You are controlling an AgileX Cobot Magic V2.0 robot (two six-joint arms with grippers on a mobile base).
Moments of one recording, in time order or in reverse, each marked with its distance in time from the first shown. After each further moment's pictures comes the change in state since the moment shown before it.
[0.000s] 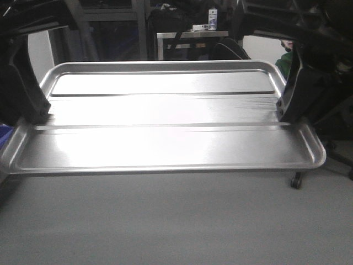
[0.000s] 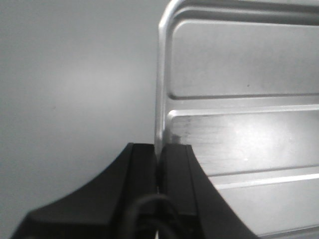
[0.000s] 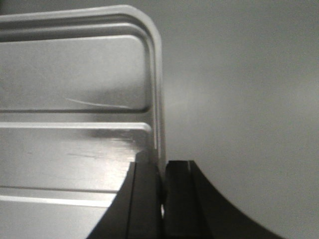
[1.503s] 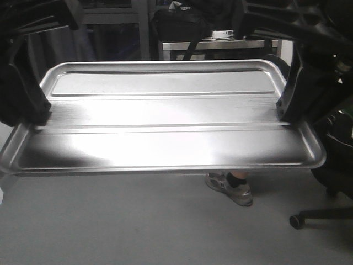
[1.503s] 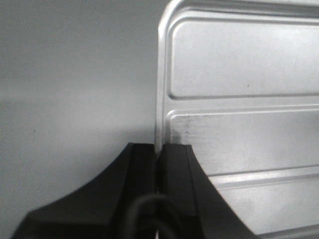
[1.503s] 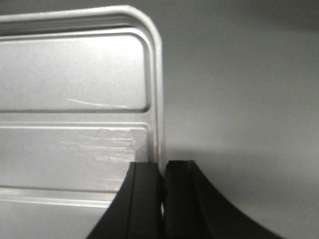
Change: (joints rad) left arm 0.000 0.000 0.000 0.000 0.000 0.000; right arm 0.000 0.000 0.000 0.000 0.000 0.000
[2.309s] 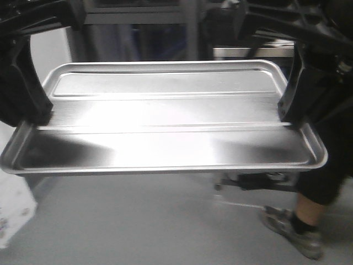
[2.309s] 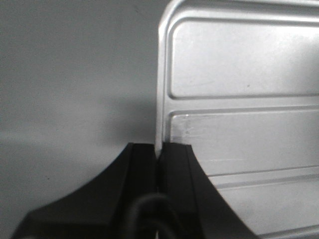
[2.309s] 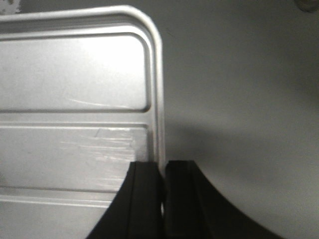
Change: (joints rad) left arm 0.000 0.004 0.000 0.000 -0.006 0.000; right arm 0.000 0.000 0.000 0.000 0.004 0.000
